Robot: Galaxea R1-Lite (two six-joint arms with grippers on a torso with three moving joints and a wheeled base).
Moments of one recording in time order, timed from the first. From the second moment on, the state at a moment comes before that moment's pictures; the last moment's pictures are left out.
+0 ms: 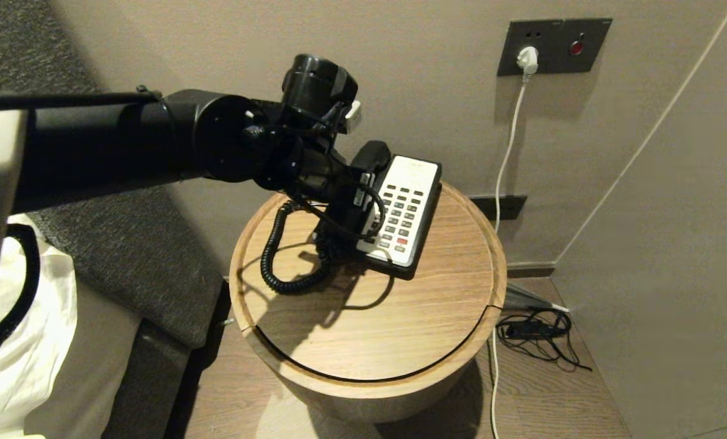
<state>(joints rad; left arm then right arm) -0.65 2.03 -1.92 0.44 0.24 -0.05 -0.01 0.10 0.00 0.00 0.01 -0.07</state>
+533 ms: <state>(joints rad) -0.66 2.01 -1.92 0.44 0.24 -0.06 -0.01 0.10 0.00 0.00 0.01 -0.07</state>
